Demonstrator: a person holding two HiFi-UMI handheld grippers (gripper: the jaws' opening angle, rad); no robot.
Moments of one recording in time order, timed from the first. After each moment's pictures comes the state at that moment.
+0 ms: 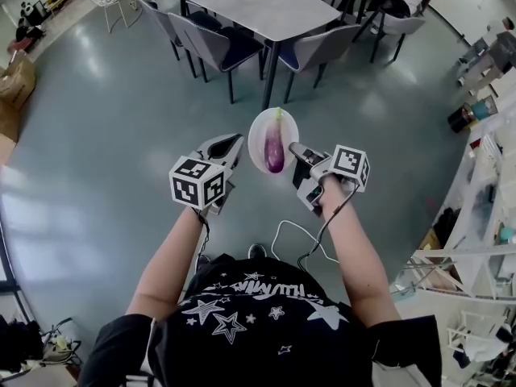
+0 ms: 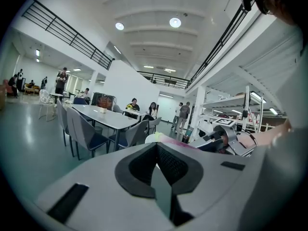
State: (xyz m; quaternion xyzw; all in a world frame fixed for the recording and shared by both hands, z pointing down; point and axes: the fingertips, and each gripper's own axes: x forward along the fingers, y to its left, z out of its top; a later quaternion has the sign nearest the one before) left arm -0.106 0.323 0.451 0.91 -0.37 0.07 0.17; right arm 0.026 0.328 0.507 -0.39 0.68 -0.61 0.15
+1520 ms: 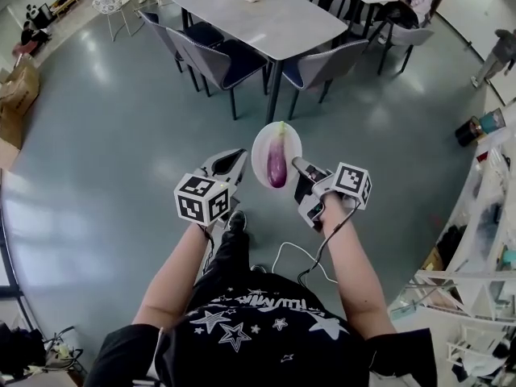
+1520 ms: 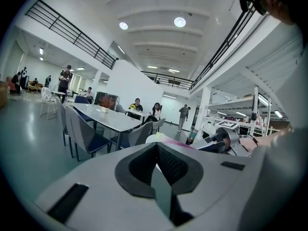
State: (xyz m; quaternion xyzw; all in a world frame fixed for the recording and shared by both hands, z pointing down) left arm -0.087 0.245 0.460 0.90 -0.39 0.06 0.18; right arm 0.046 0.249 0.514 -0.39 0.68 -0.61 0.17
